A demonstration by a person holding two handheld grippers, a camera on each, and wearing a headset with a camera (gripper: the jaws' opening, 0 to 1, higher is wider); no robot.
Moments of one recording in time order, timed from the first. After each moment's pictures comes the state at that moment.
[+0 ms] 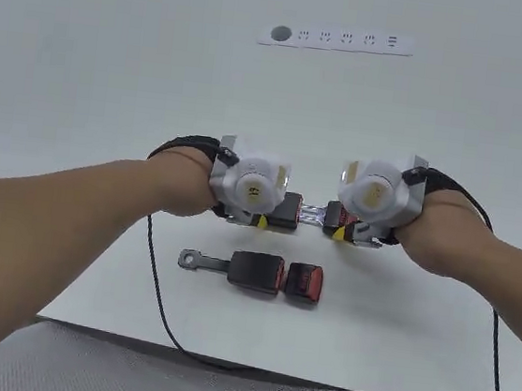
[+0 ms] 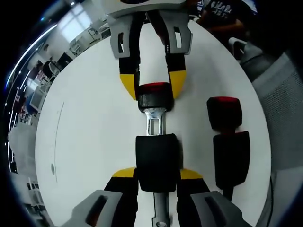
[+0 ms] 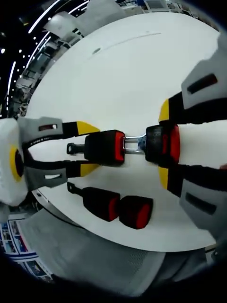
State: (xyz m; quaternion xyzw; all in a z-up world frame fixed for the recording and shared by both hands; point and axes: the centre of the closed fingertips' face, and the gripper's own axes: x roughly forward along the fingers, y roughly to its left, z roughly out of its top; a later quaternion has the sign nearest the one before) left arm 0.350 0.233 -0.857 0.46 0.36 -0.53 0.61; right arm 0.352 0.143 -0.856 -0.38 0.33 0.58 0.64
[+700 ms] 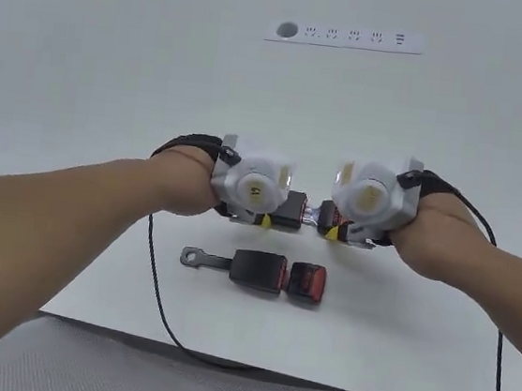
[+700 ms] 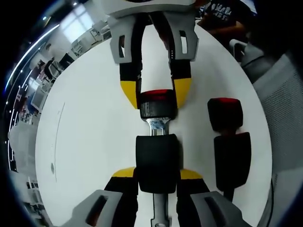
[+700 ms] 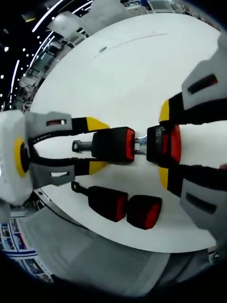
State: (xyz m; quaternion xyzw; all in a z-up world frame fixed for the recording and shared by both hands) left arm 0.351 0.232 -0.858 0.45 0.36 -0.53 0.62; right arm 0.348 0.158 -0.854 -0.38 0.31 0.59 0.64
